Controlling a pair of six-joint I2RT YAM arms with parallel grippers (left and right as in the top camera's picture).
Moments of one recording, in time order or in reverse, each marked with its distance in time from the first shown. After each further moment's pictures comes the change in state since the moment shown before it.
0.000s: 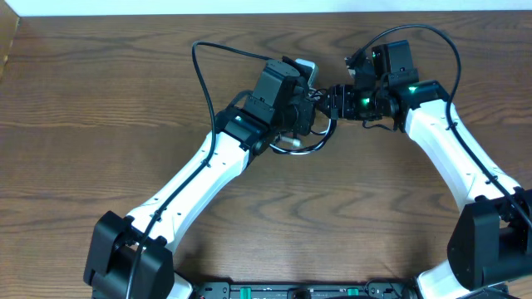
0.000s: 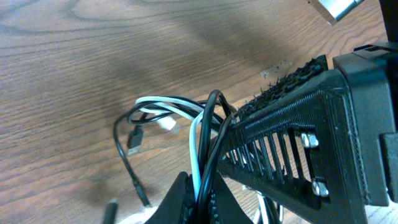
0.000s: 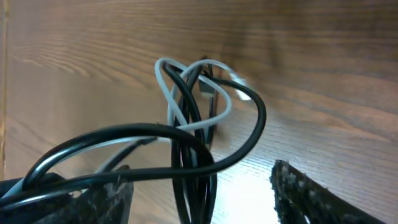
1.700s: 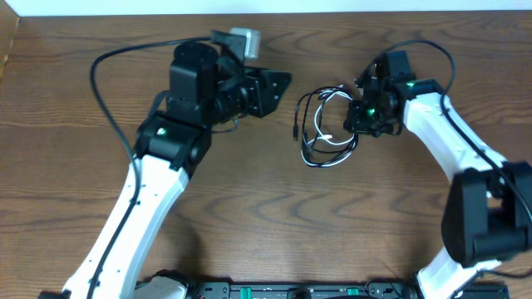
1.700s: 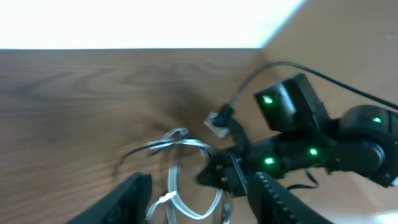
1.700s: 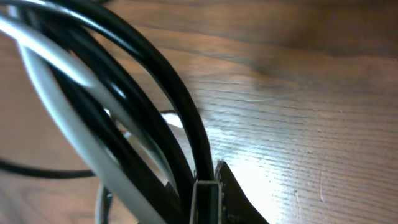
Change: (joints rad) left arm 0.229 -0.263 -0.001 0.025 0.312 -0.096; right arm -0.060 0.102 -0.010 -0.138 0.137 -0.098
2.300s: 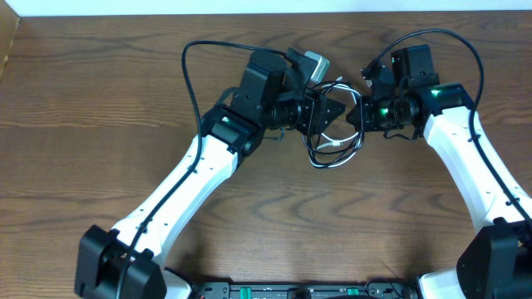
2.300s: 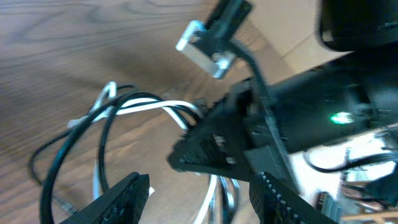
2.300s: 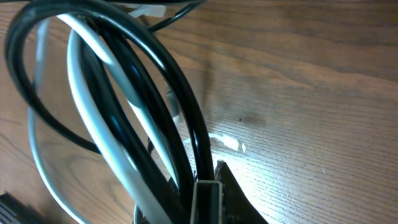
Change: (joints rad) left arm -0.196 0.211 0.000 0.093 0.053 0.076; right arm 0.003 -0.196 -0.001 -0.066 -0.057 -0.052
